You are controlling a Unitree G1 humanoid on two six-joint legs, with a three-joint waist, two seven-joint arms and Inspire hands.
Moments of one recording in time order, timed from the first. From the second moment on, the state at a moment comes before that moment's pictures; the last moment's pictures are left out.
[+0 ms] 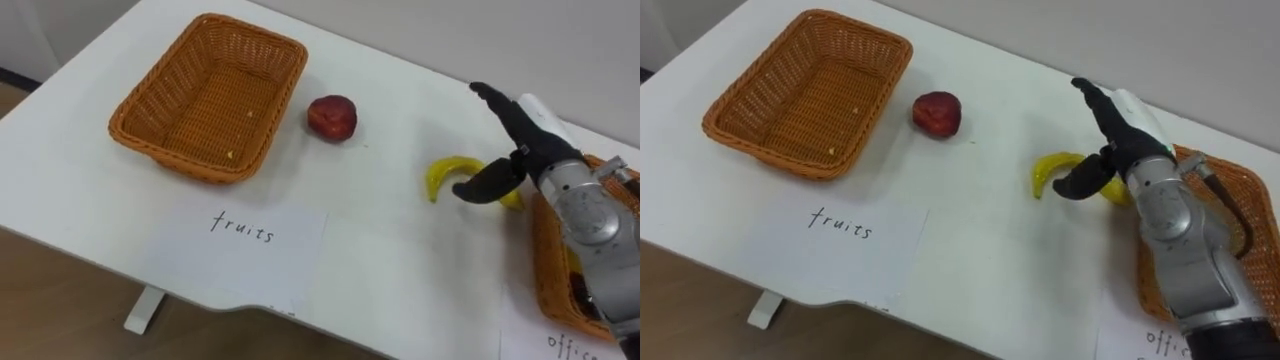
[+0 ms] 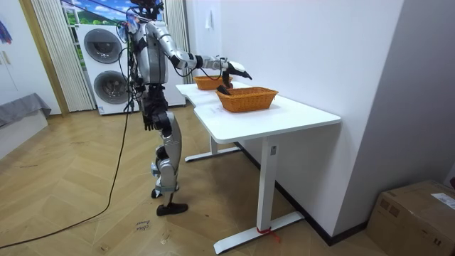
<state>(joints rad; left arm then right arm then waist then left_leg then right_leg) 0.25 0.31 0.18 0.94 0.07 0.12 0.21 -0.23 -0.55 0.12 0.16 -0.36 0.21 0.12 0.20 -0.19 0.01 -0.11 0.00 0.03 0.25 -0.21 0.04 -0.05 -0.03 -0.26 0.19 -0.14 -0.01</state>
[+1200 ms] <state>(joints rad) 0.23 0.31 0.11 0.94 0.08 0.17 0.20 -0.34 -0.56 0.25 0.39 -0.59 0.24 0.17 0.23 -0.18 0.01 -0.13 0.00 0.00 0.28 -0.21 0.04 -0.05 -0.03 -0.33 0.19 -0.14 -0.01</state>
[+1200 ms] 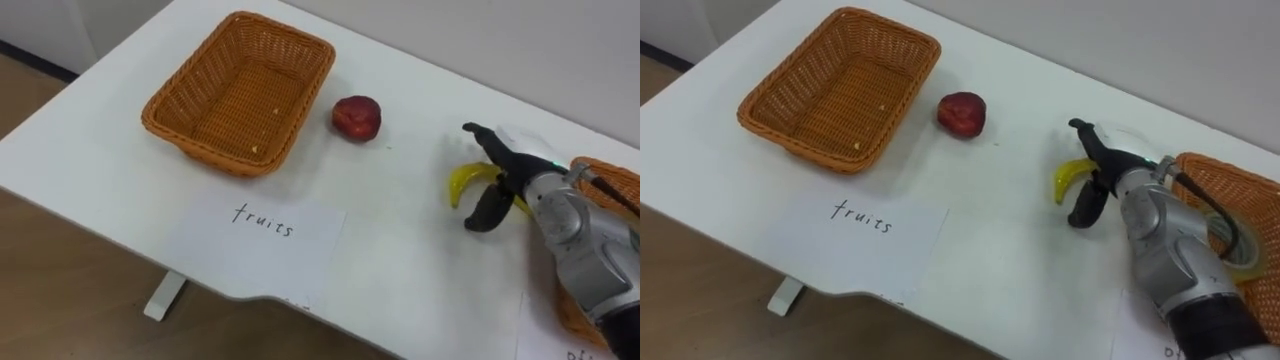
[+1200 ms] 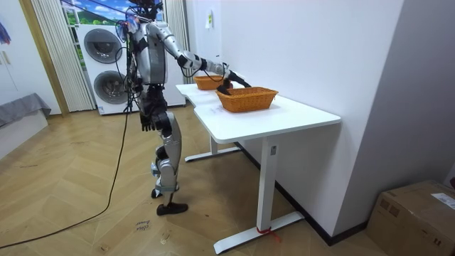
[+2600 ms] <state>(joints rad) 0.18 0.34 0.11 0.95 0.08 0.23 0.14 -0.46 -0.61 0.25 0.63 -0.58 0.33 0.45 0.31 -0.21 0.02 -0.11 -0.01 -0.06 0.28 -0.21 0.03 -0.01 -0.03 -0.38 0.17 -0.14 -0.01</state>
